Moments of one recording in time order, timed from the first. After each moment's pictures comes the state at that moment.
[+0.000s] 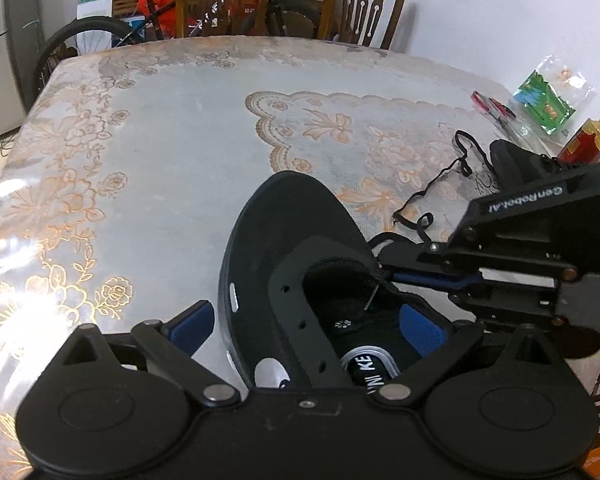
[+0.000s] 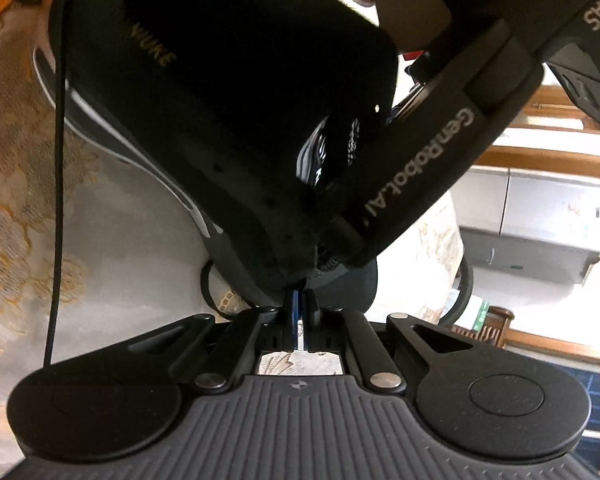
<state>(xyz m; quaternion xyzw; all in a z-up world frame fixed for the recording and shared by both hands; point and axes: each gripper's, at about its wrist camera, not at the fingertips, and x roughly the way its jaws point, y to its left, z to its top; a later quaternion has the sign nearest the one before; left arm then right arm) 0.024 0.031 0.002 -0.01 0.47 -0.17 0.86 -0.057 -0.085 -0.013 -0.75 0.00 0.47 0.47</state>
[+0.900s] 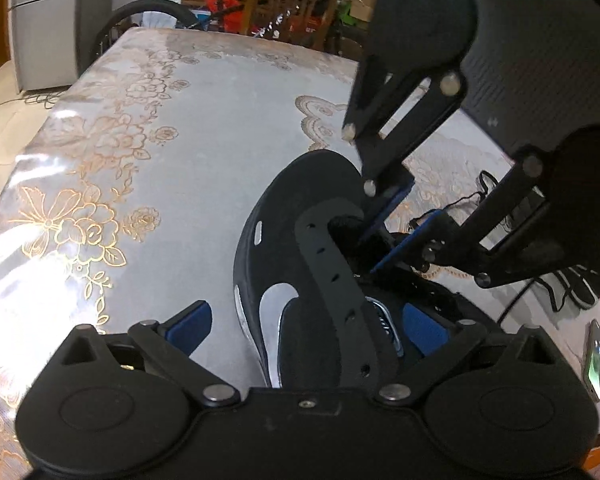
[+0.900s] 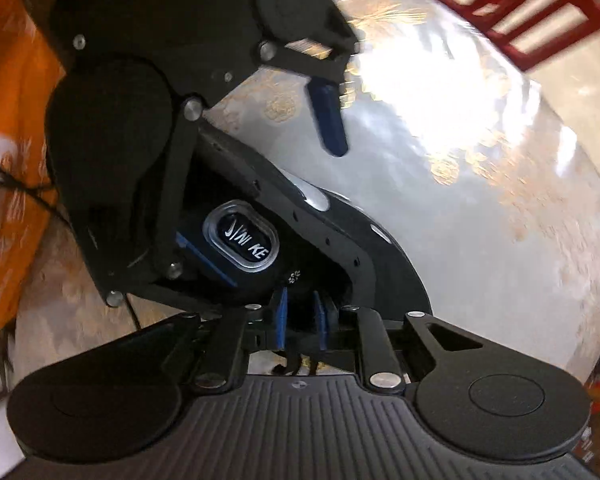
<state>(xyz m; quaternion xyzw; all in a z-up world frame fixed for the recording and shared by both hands) -0.018 0.042 -0.008 -0.12 0.45 -0.10 0.88 0.007 0.016 0.033 -0.67 0.29 0.62 0.29</state>
